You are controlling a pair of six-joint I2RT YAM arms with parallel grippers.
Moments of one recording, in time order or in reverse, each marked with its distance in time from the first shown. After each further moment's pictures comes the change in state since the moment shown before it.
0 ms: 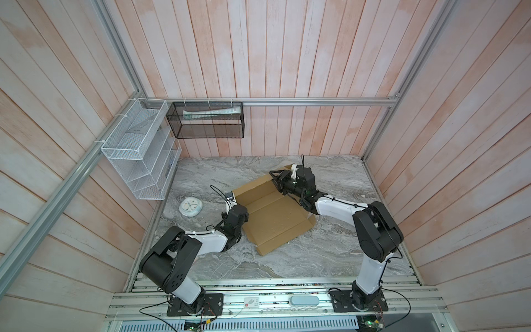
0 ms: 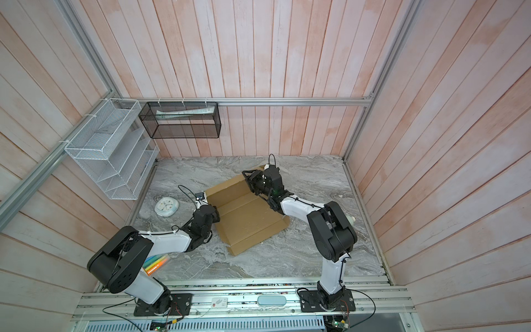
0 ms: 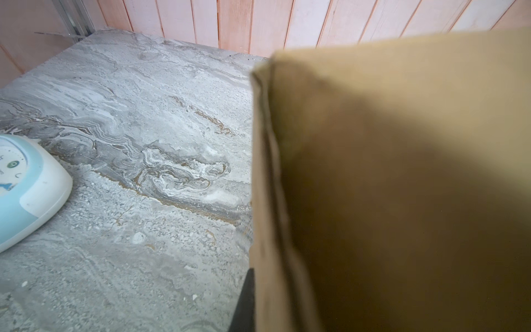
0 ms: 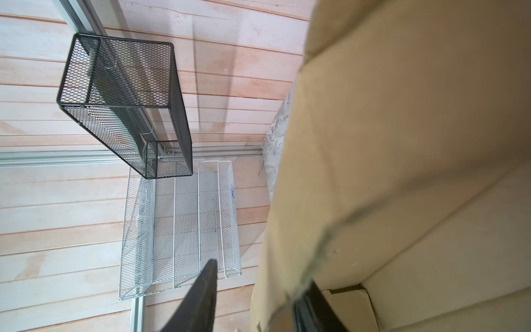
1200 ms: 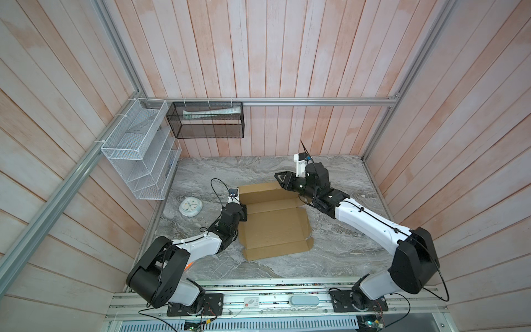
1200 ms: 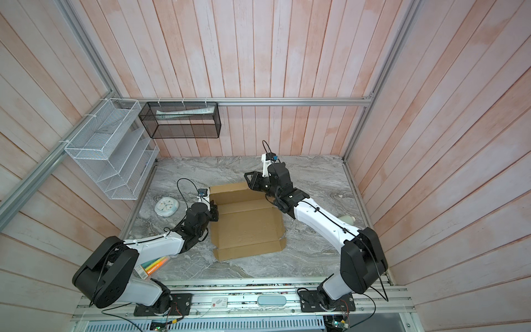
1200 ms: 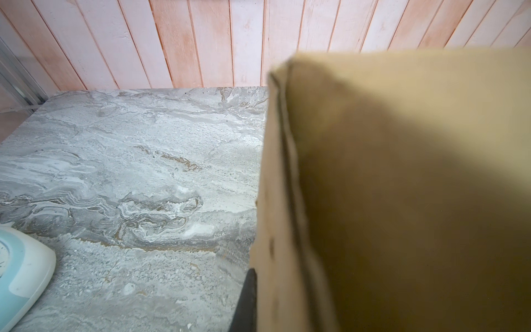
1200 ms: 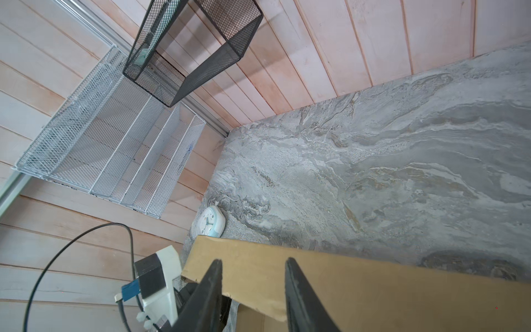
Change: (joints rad) left arm 0.032 -0.119 -0.008 0.002 0.182 0.232; right arm 0.074 -0.289 0.054 -0.452 0.103 -0.758
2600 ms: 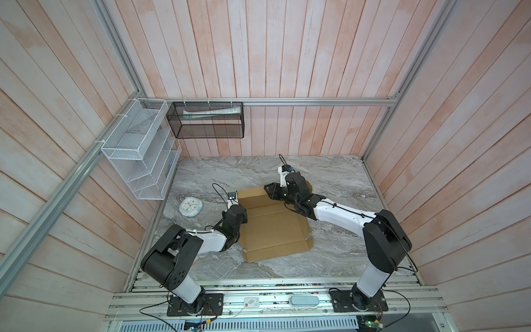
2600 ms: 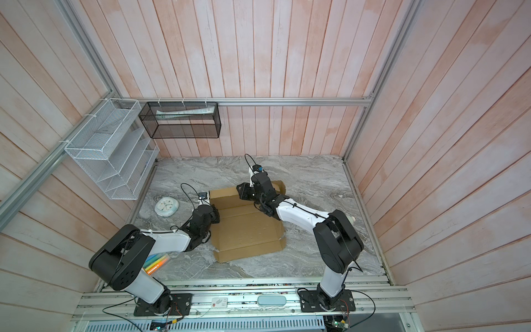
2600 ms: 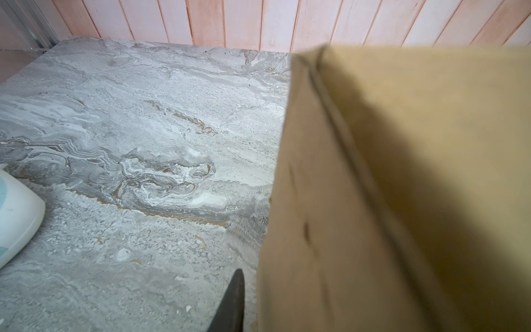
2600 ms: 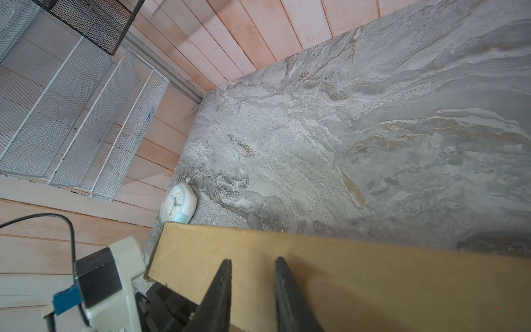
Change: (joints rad) left arm 0.001 0.156 0.008 0.048 -0.086 -0.135; right arm 0.064 0.193 -0.031 0.114 0.048 0.026
